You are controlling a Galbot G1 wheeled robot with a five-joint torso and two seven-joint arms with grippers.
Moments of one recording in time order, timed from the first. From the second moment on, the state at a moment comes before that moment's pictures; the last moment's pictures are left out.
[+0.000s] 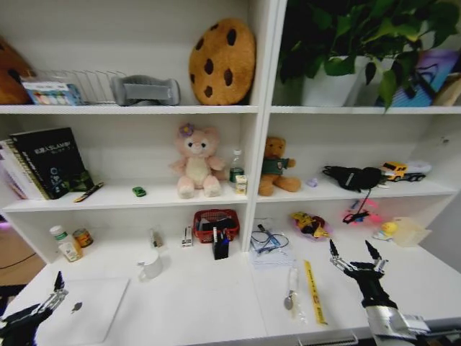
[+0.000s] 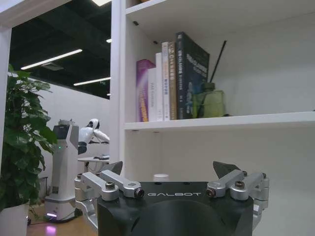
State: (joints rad) left arm 2.01 -1.38 -1.12 -2.17 -0.51 -0.32 -0.15; right arm -1.88 1.04 0.86 2.11 0.42 0.38 0.22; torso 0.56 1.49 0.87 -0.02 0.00
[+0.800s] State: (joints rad) left arm 2.01 -1.38 -1.12 -2.17 -0.51 -0.32 -0.15; right arm -1.88 1.04 0.86 2.11 0.42 0.38 0.22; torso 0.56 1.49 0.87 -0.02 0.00
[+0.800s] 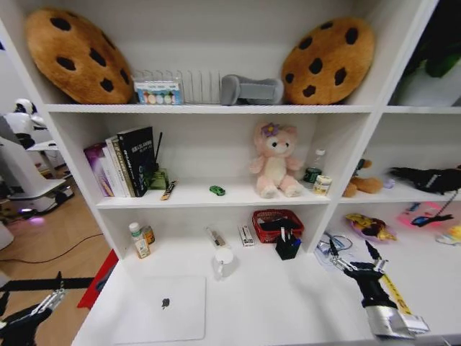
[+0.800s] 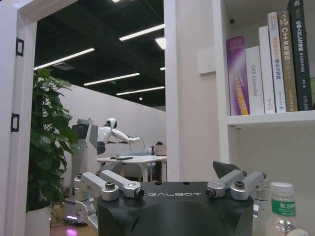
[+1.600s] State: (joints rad) left arm 2.01 -1.38 -1.12 -2.17 -0.51 -0.32 -0.15; right arm -1.88 1.04 0.86 2.11 0.42 0.38 0.22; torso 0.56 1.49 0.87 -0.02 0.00
